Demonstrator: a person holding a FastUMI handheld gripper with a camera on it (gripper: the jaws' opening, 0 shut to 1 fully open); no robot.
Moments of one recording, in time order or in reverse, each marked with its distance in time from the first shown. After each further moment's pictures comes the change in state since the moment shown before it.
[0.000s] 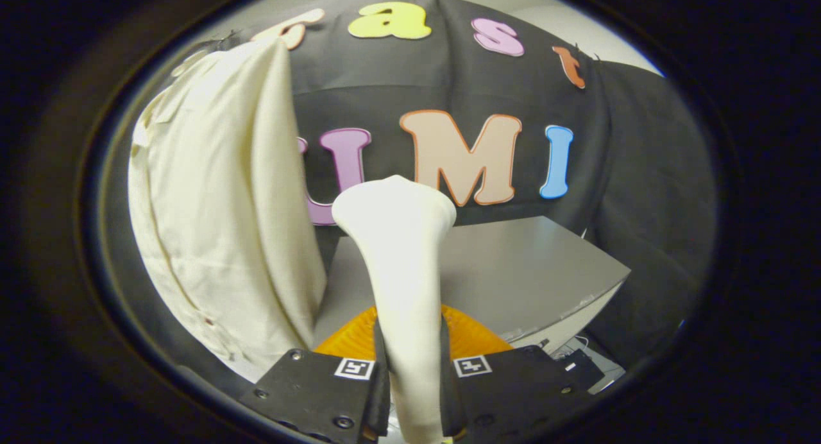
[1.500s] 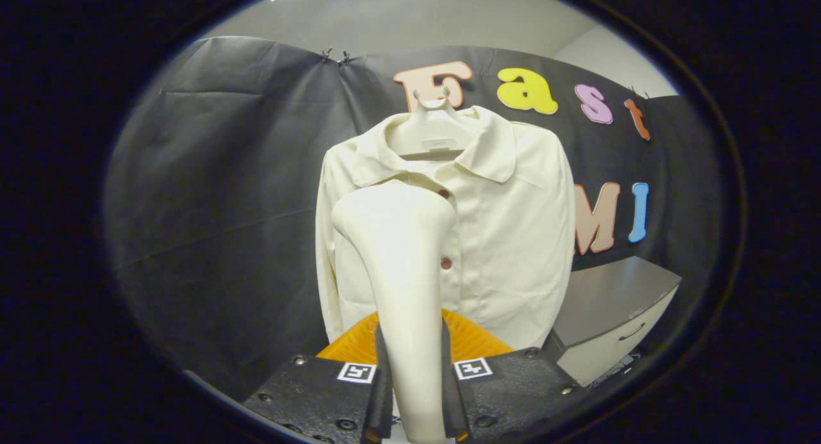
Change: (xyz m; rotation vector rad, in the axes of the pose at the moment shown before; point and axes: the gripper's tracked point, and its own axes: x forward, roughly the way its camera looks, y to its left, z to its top) arm -0.149 0.331 0.031 -0.022 -0.232 0.323
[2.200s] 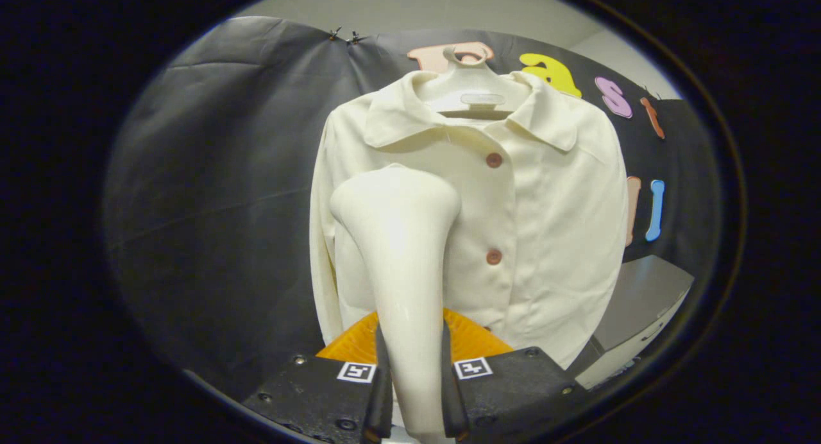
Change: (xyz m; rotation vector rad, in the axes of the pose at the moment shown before) arm 0.077 0.028 -0.039 -0.040 0.061 -0.004
